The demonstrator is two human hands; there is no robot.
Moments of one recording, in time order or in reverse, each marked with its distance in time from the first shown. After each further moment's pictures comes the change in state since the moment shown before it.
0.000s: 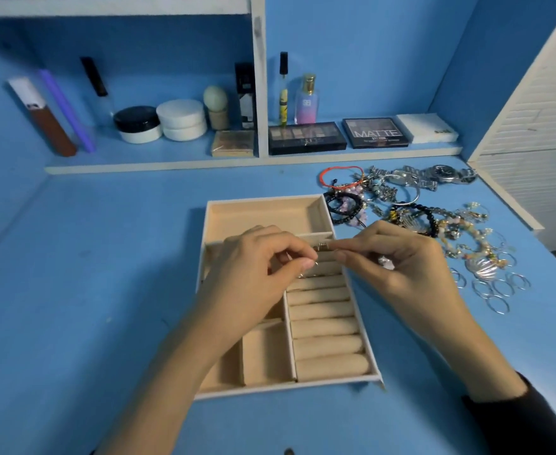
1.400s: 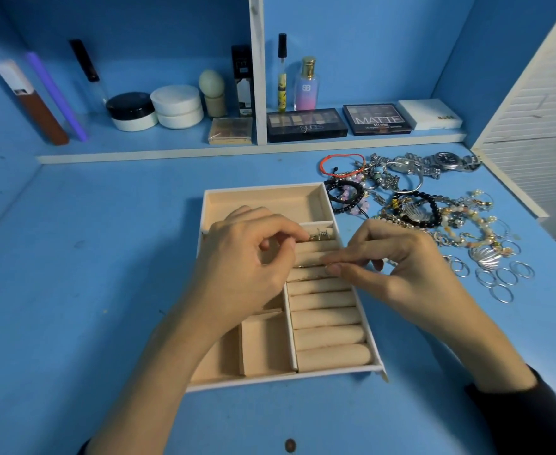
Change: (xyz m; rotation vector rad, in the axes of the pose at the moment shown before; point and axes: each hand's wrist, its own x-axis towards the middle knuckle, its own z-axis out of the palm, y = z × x) left_hand -0.002 -0.005 -0.005 0.113 0.088 0.102; right_hand -0.006 -0.005 -0.001 -0.020 -0.174 0.028
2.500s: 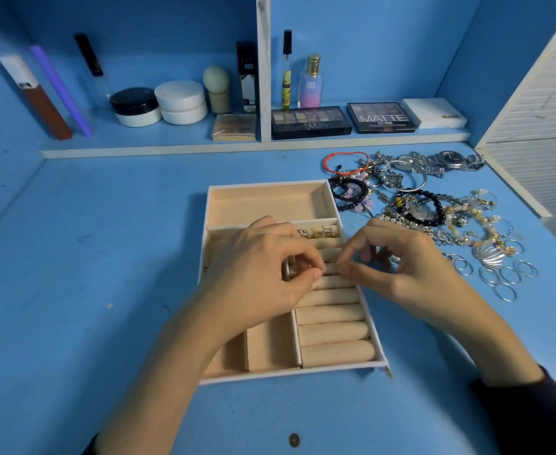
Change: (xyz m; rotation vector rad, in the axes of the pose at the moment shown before) left_hand -0.003 0.002 0.005 0.164 -0.245 0.010; right_hand 0.002 0.002 -0.004 -0.052 -0.083 0.082
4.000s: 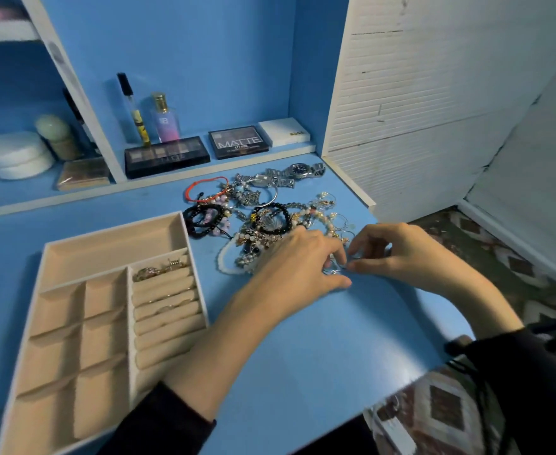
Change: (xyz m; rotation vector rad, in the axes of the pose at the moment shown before) left_hand 0.088 0.129 0.105 -0.010 -0.328 0.258; right_hand -0.077 0.066 -0.135 -0.241 0.121 0.415
